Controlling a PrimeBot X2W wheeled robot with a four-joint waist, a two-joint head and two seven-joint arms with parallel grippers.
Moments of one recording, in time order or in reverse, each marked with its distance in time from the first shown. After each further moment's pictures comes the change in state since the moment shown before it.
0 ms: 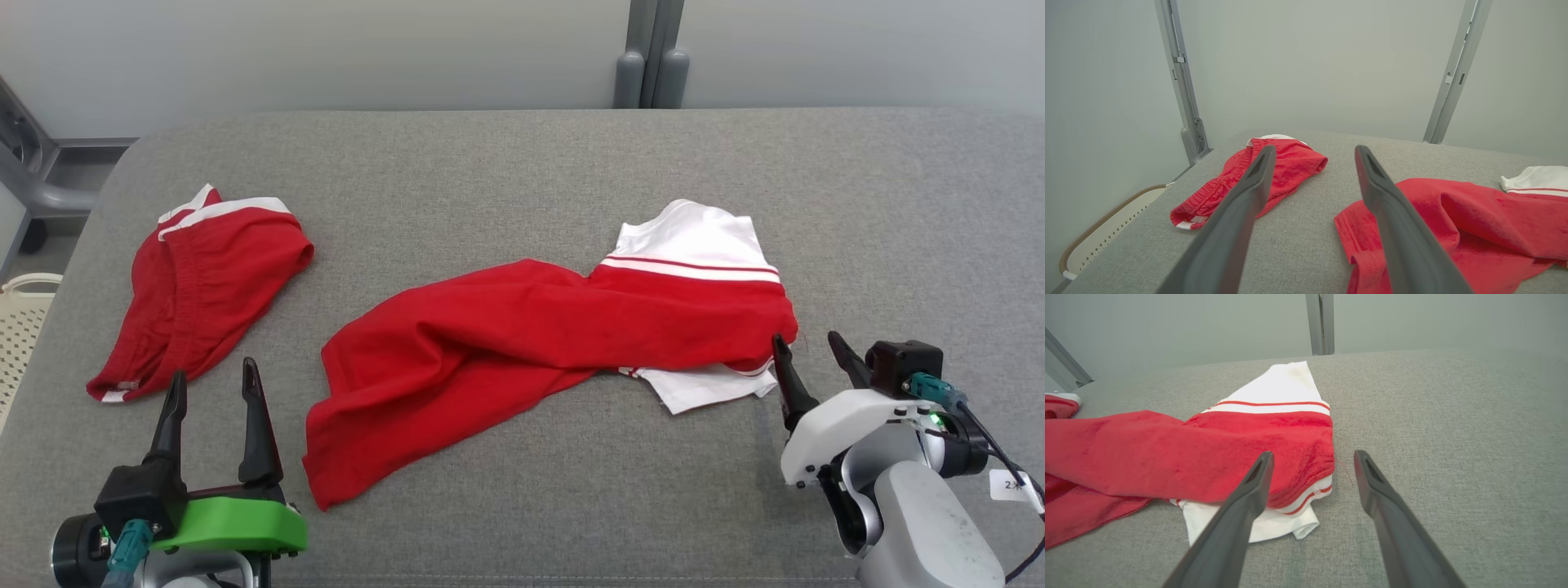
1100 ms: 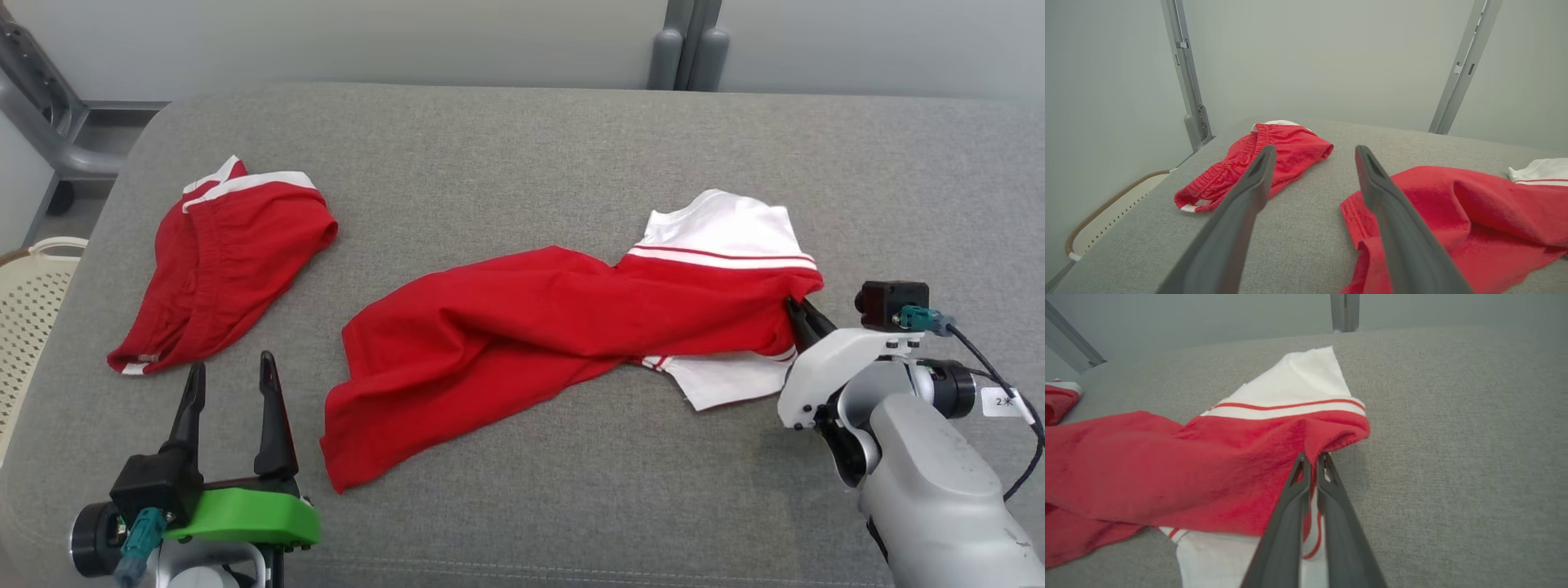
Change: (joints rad) left arm -0.025 -0.004 -0.022 0.033 -0.014 -0.012 0.000; right arm -0.268 -0.097 0.193 0.365 0.206 0.000 -0.011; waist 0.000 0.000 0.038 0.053
